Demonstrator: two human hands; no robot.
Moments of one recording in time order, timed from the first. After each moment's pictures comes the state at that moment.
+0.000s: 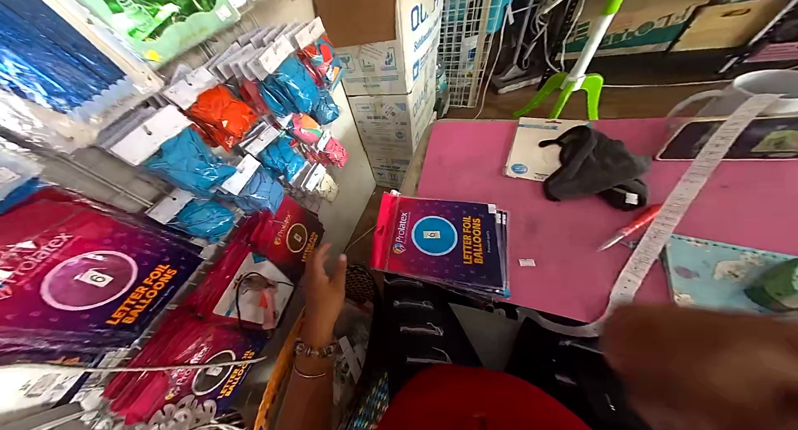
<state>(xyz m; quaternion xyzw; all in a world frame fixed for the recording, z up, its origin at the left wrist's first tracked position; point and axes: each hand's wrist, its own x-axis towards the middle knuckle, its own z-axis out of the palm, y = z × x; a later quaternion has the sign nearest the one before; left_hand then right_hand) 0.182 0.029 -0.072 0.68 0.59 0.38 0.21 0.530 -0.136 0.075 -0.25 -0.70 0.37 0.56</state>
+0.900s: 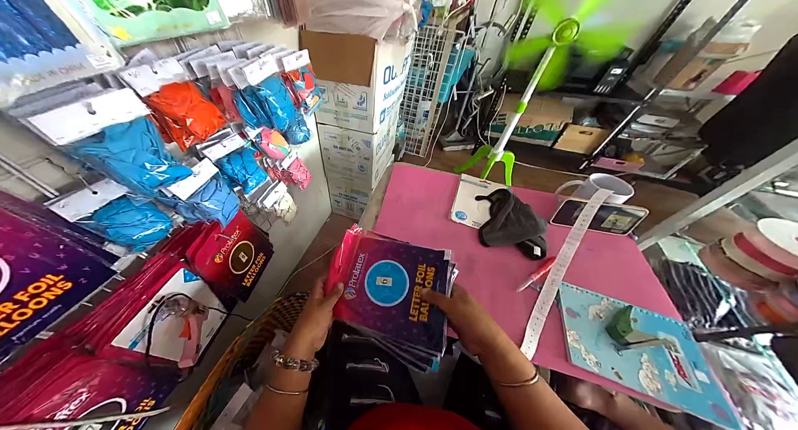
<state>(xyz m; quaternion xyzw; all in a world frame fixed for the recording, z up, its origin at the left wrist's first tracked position) 0.248 0.035 -0.102 0.42 0.50 0.42 0.63 0.502 -0.038 -0.051 -0.59 -0.31 0.57 0.48</state>
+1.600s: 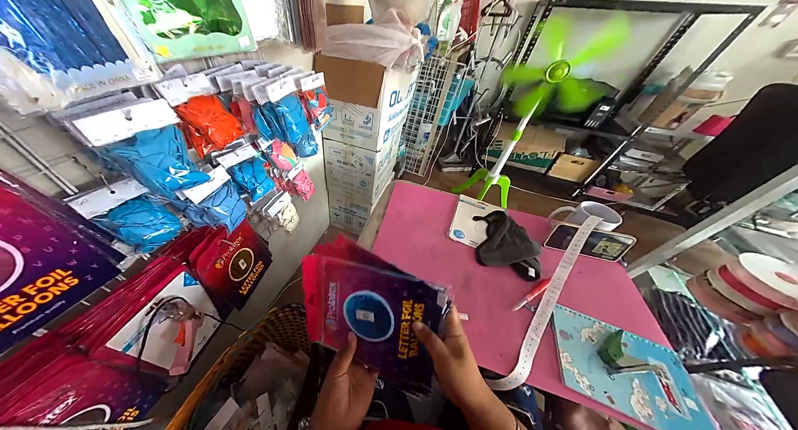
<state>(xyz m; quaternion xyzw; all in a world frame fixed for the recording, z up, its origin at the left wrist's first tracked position) 0.286 -0.059 -0.114 0.06 0.23 0.53 0.81 0.462 -0.068 -0.074 -0.38 -0.49 0.42 0.66</state>
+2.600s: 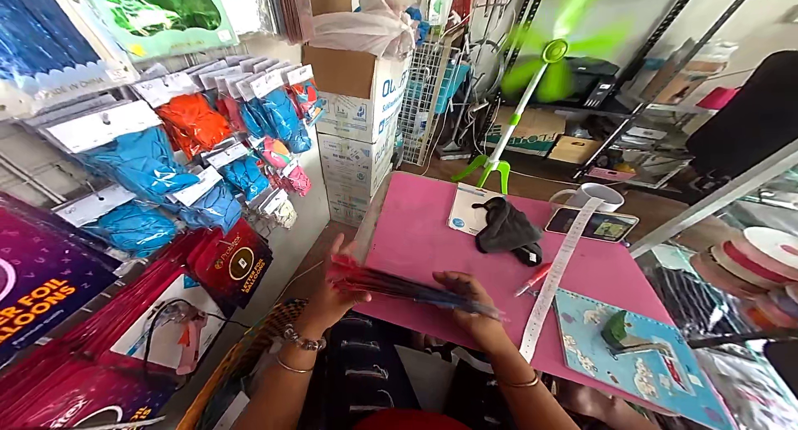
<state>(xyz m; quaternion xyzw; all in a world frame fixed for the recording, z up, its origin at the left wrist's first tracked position) 0.261 0.067 -0.083 0.69 0.21 0.52 0.46 0.546 -0.033 -0.112 -0.39 -0.60 0.31 0.63</state>
